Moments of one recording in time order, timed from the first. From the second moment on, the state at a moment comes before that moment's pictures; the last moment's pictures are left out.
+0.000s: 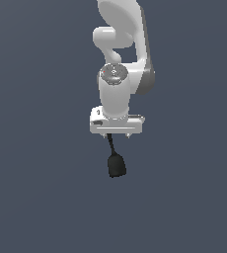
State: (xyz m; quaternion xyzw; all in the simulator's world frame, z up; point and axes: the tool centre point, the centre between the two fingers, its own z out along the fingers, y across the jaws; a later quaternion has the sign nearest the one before) arm -0.007 0.012 0.155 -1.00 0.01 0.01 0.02
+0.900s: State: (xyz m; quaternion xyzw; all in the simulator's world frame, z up) arm -0.001 -0.018 0.167 -1.00 0.04 0.01 0.01
